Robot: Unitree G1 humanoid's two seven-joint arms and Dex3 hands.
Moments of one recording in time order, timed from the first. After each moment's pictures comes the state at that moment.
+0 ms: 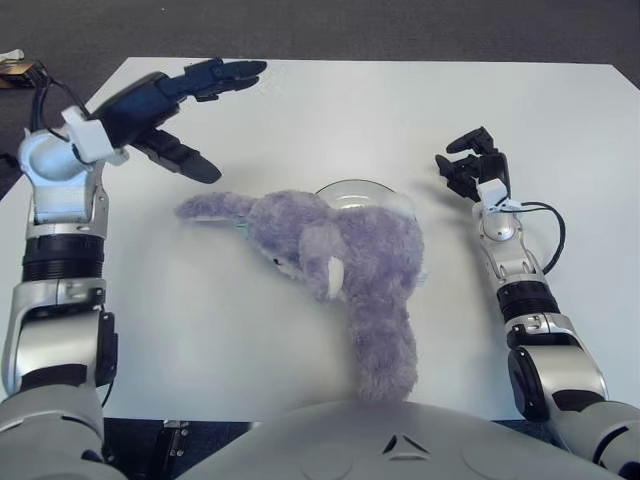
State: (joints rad) left arm -0.48 0.64 0.11 0.26 -0.20 -0.73 -0.88; right arm -0.44 -0.25 -0.04 0.58 -0.23 -0.32 -0.22
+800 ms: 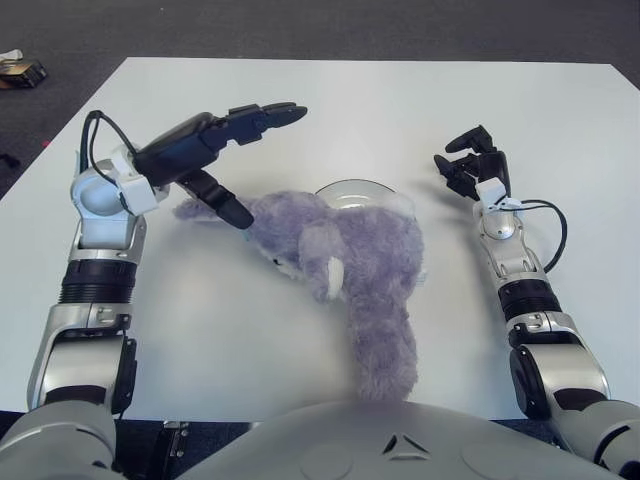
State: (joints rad) left arm -0.38 0.57 0.06 0.19 -0.16 -0.90 -0.80; right arm -0.44 -0.27 -0.03 0.59 -0.26 -0.32 -0.23
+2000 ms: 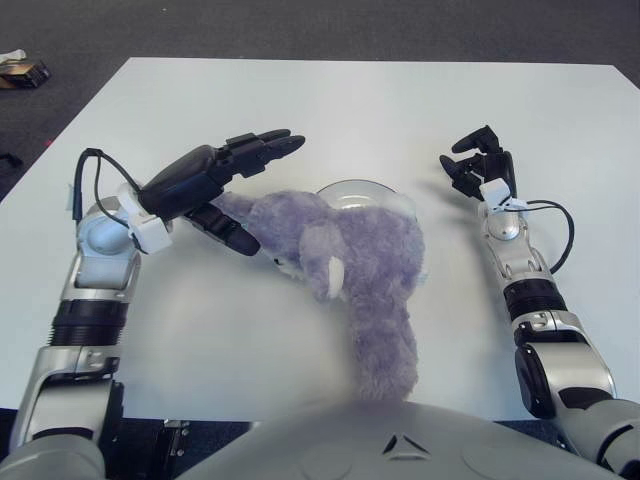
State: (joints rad) left arm -0.17 0.63 0.07 0.05 -0.05 -0.79 -0.66; right arm -0.45 -0.30 -0.05 0.62 -0.26 -0.34 -0.25
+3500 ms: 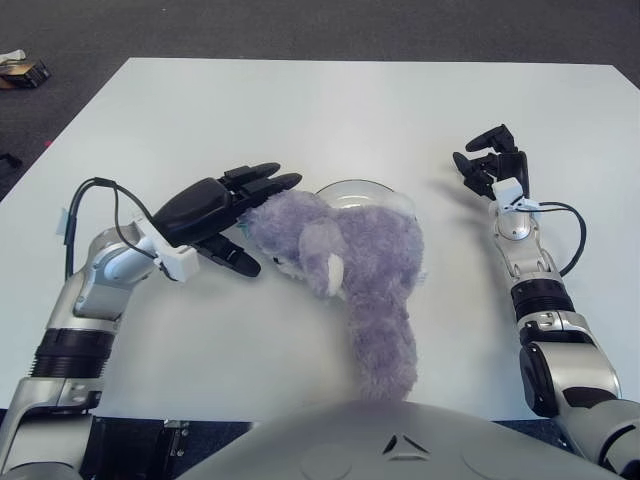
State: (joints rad) left arm -0.12 0.63 0.02 0.04 0.35 -0.79 -0.40; right arm -0.45 -0.30 -0.08 0.63 -0.25 -0.35 -0.26
